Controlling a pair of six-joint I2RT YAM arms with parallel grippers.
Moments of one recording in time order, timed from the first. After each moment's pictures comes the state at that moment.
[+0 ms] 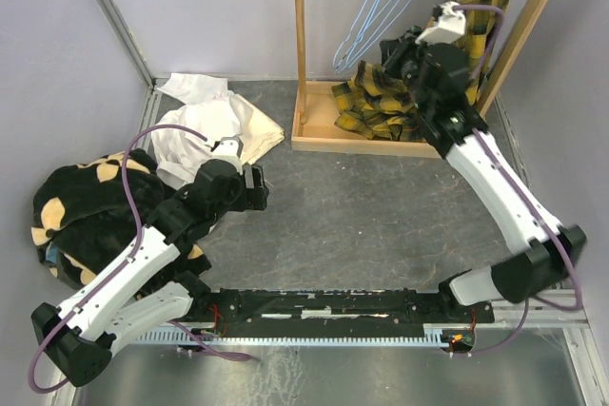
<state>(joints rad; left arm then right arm) -0.63 0.86 0.81 -0.59 -0.28 -0.44 0.41 1.36 1.46 0.00 0.21 0.44</state>
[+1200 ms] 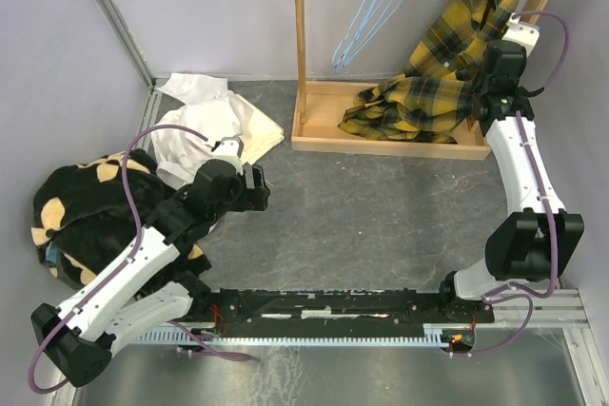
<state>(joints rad) -0.63 0.85 0.81 -0.59 -0.26 -0.44 -0.05 1.51 1.47 -0.31 0.47 0.16</state>
